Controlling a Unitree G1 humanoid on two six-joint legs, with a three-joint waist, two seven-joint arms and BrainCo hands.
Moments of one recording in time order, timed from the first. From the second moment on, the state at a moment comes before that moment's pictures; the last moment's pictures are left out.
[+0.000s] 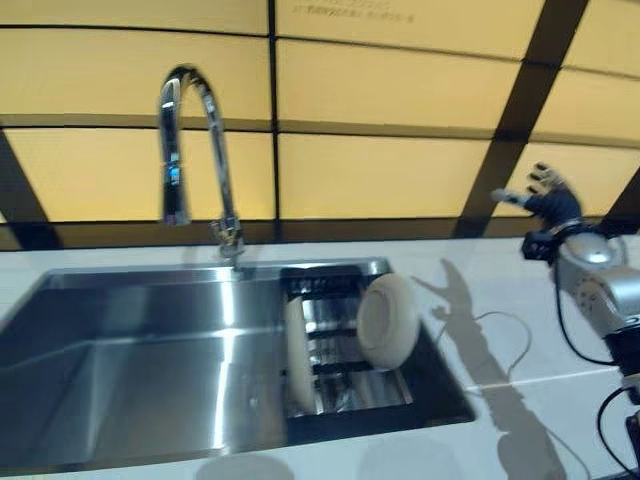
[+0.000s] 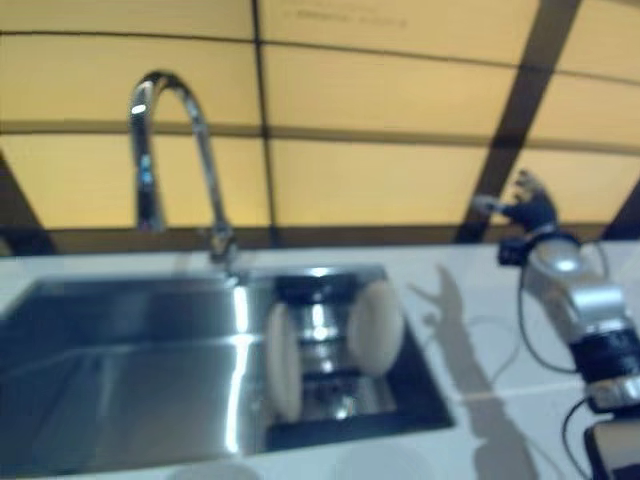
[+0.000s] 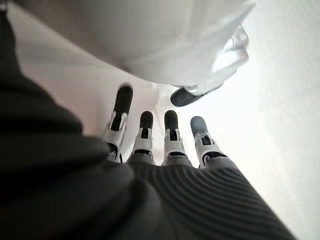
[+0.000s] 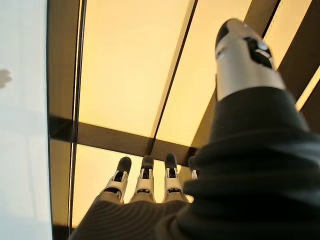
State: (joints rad) left arm -0.05 0.30 -0.32 1.24 0.04 -0.01 -0.05; right arm -0.76 -1.03 0.08 0.36 0.75 0.24 -0.32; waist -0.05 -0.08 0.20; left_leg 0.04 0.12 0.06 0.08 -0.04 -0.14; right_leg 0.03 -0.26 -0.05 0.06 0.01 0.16
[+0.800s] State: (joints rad) left arm 0.00 0.36 -0.29 1.24 0.00 0.03 -0.05; right arm -0.91 -0.98 0.13 0.56 0.77 0.18 -0.25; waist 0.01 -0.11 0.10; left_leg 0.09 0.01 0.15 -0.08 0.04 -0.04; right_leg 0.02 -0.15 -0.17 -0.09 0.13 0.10
